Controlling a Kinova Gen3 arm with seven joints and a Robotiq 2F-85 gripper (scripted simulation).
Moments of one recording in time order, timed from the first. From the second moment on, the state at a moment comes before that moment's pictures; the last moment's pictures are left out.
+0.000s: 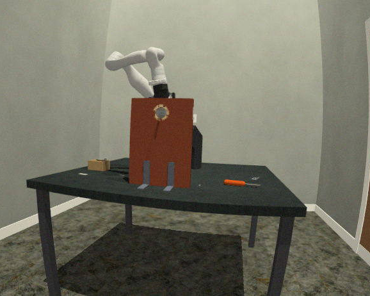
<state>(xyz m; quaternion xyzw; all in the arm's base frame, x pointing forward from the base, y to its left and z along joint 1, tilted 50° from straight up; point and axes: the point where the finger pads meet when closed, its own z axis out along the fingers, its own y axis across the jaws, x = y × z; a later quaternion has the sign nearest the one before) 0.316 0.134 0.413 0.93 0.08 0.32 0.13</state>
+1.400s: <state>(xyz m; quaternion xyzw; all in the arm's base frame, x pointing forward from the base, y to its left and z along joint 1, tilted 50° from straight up) 0.322 0.136 0.419 0.93 0.08 0.32 0.13</state>
